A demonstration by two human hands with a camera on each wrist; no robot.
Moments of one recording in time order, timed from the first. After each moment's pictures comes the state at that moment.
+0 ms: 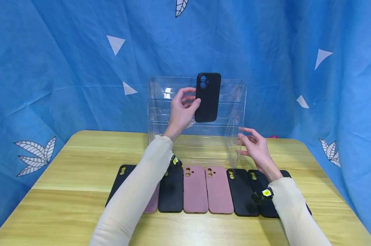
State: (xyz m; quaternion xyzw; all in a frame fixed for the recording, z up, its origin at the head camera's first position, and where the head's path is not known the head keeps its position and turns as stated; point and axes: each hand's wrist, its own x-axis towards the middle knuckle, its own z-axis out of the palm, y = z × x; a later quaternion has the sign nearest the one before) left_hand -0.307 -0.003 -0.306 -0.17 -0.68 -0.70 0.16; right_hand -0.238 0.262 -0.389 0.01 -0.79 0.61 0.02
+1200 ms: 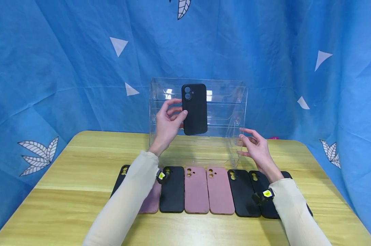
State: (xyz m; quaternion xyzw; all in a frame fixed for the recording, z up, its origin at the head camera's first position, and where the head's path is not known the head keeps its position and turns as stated) left_hand -0.278 -0.045 -0.326 -0.15 -0.65 -0.74 0.13; right_hand -0.242 0.264 -0.390 0.02 -0.79 0.61 0.02
